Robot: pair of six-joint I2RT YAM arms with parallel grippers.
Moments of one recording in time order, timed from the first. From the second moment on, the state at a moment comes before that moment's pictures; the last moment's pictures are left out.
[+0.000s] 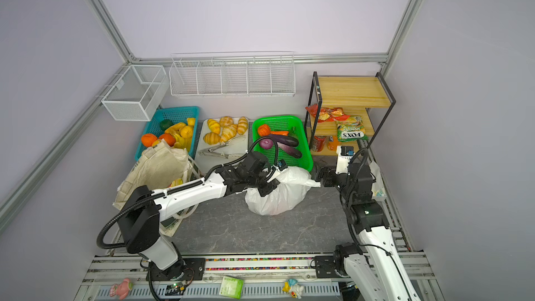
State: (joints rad) left arm -0.95 1.62 1.22 -0.33 0.16 0.23; right arm 0.15 0.70 0.71 -0.36 -0.12 0.23
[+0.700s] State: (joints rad) left arm -0.77 1.11 1.62 -0.55 -0.20 -0.04; right arm 0.28 0.84 0.99 -0.40 -0.21 0.33
